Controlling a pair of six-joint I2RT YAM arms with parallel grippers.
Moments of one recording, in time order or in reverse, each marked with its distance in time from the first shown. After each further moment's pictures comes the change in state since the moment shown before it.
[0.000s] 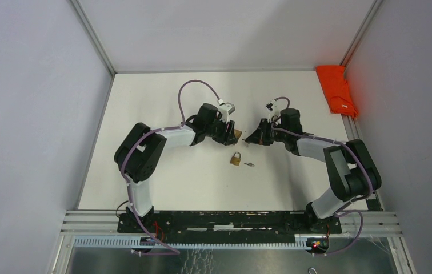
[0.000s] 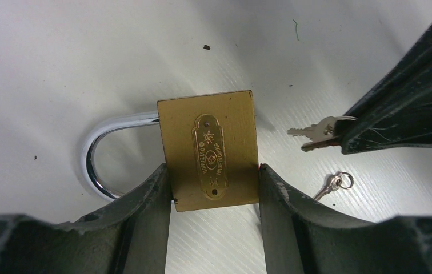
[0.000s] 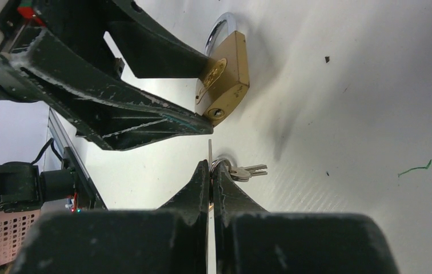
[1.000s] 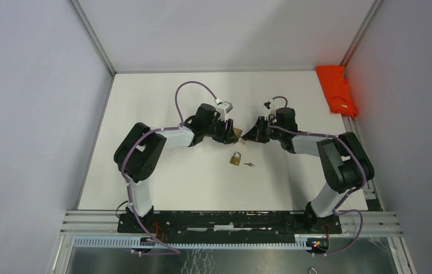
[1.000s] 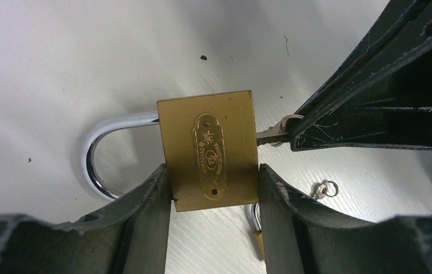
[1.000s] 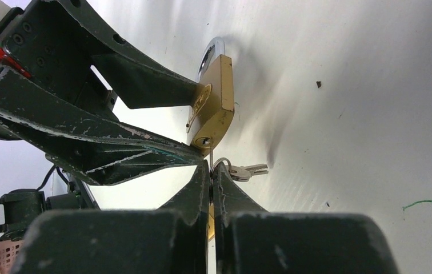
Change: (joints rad) left arm 0.011 0.000 -0.028 0.077 0.037 -0.077; right arm 0.029 0.097 0.036 0.083 0.061 0.089
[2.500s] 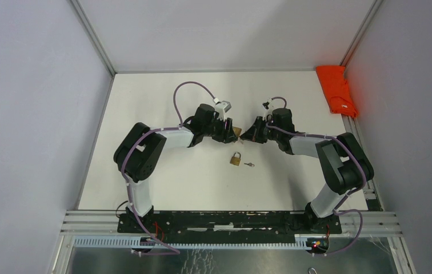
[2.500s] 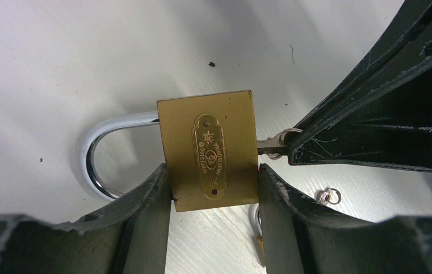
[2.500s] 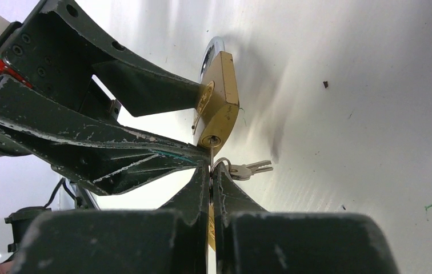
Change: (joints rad) left arm 0.006 0.000 -0.016 0.039 -0.014 -0.025; right arm 0.041 -0.007 0.000 0.011 0.072 0.071
